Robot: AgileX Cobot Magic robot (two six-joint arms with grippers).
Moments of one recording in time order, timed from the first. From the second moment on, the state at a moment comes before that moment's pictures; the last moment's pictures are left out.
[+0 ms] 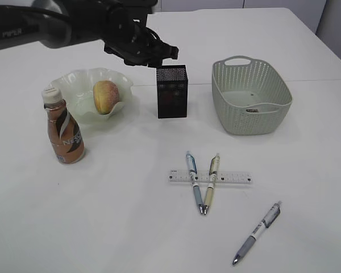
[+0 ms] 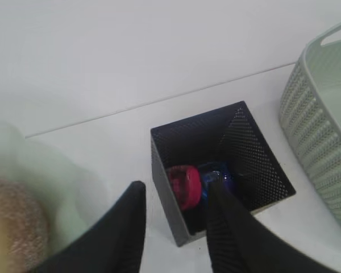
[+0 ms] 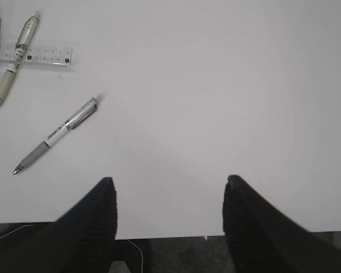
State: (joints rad) left arm -0.51 2.33 -2.04 0.25 0.50 -0.43; right arm 0.25 0.86 -0.97 -0.20 1.26 0.25
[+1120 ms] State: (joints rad) left arm -0.61 2.18 -2.04 -0.31 1.22 0.62; right arm 0.25 0.86 -0.97 -0.20 1.26 0.25
